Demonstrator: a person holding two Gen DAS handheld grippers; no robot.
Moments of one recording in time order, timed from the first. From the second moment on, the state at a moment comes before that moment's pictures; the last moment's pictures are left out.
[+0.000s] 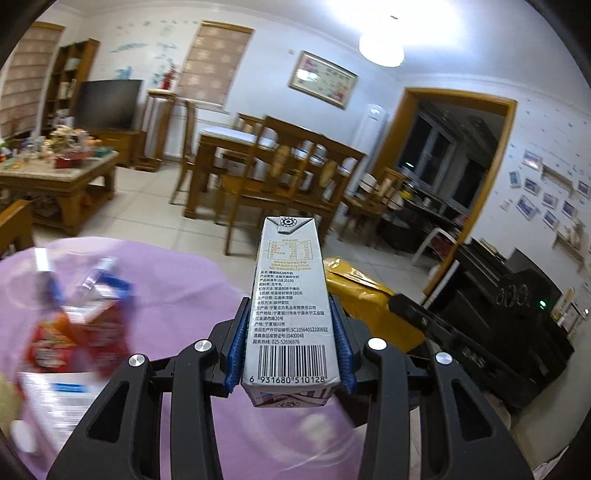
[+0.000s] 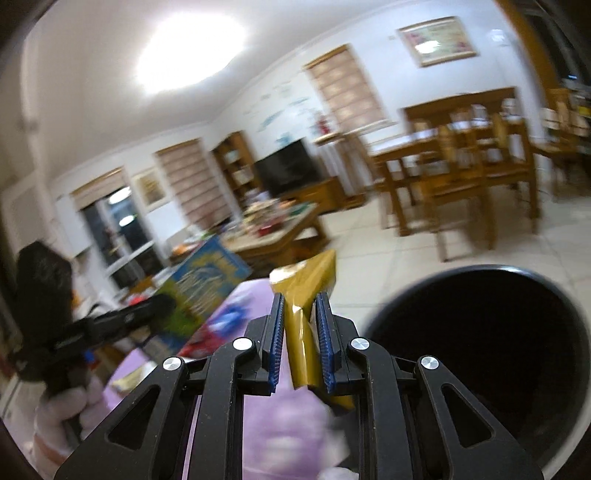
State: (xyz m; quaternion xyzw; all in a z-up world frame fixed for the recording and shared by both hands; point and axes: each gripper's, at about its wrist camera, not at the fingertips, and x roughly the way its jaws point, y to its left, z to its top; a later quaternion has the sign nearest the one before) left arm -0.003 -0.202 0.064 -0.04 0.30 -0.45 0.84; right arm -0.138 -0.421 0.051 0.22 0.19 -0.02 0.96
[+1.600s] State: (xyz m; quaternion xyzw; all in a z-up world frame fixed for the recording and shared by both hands) left arm -0.046 -0.346 -0.037 0.06 0.43 -0.47 0.77; right arm -0.150 -0.541 -0.039 0.27 0.29 -0.16 0.91
